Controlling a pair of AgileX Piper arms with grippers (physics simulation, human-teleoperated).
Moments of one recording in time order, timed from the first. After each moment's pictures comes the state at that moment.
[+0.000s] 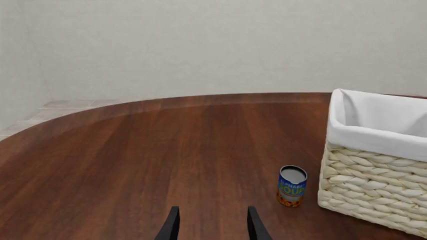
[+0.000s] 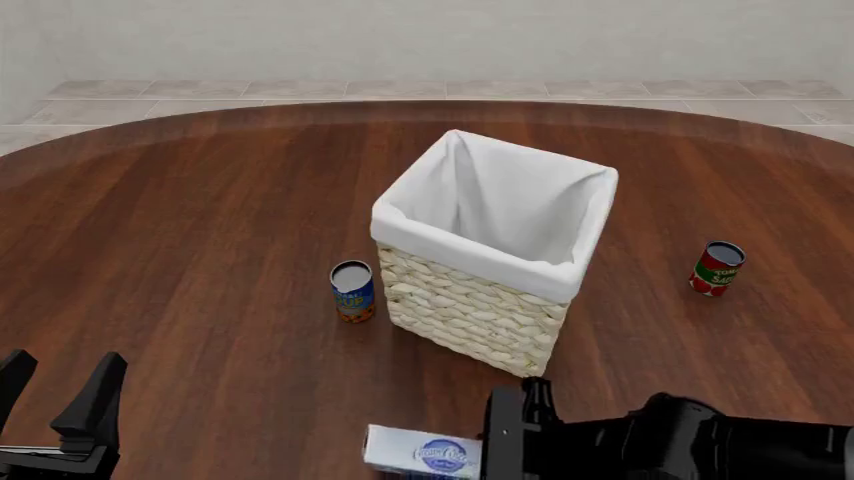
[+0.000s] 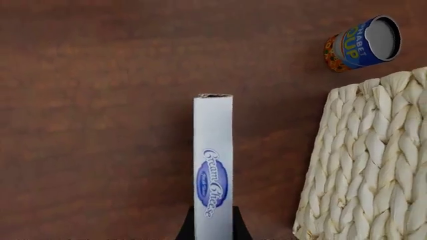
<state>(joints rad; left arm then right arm) -0.03 0.07 0.00 -0.05 0.01 0.95 1.33 -0.51 0.24 -0.54</state>
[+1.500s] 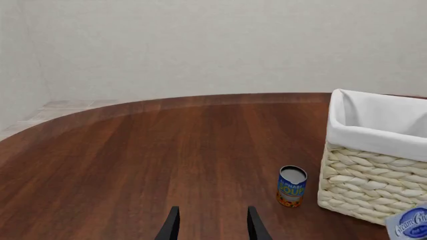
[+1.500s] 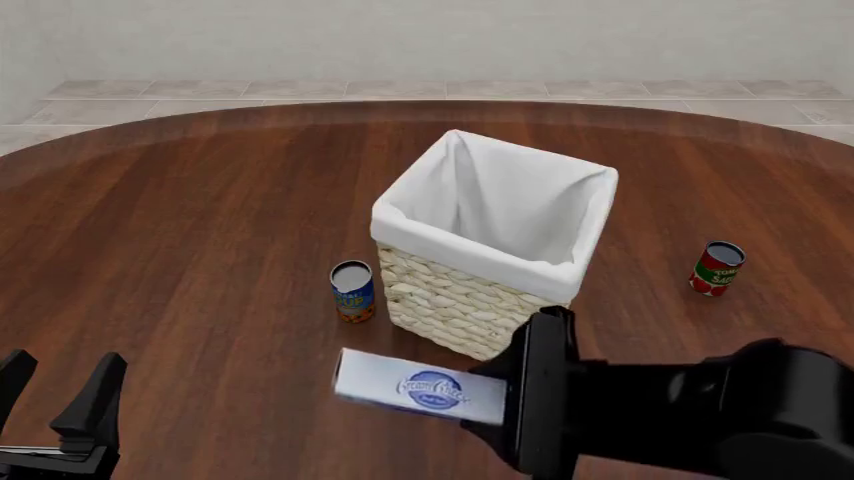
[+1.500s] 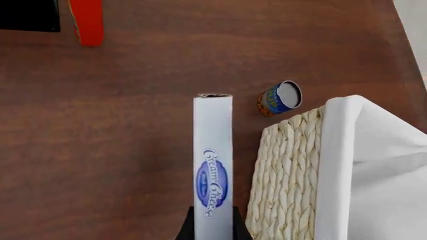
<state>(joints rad) -0.03 0.07 0.00 -0.05 0.01 0.96 1.09 -0.69 0.42 -0.58</state>
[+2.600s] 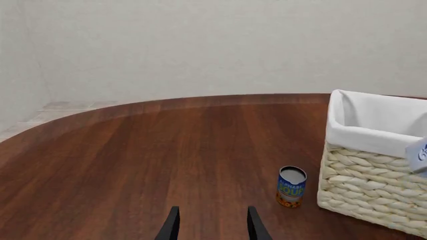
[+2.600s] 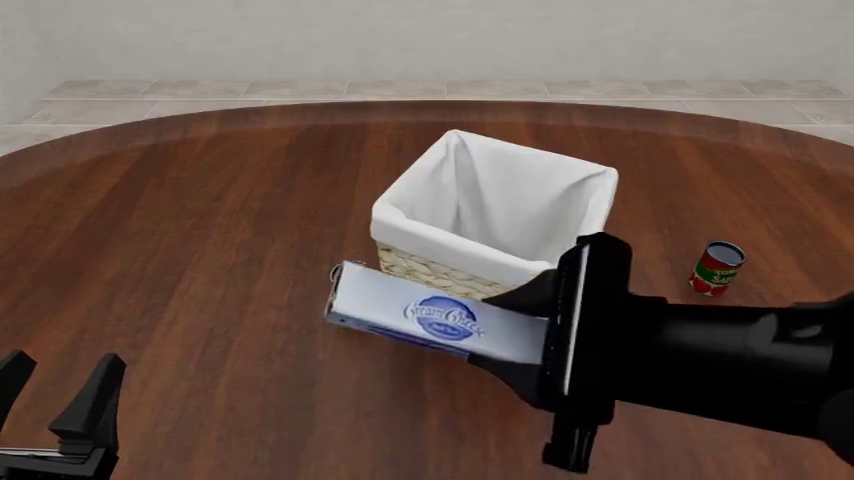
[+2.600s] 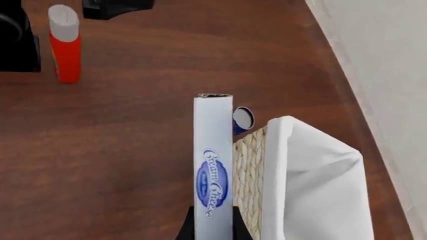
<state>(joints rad) -0.03 0.05 0.00 -0.03 0.01 0.93 0.99 -0.83 0.49 -0.61</state>
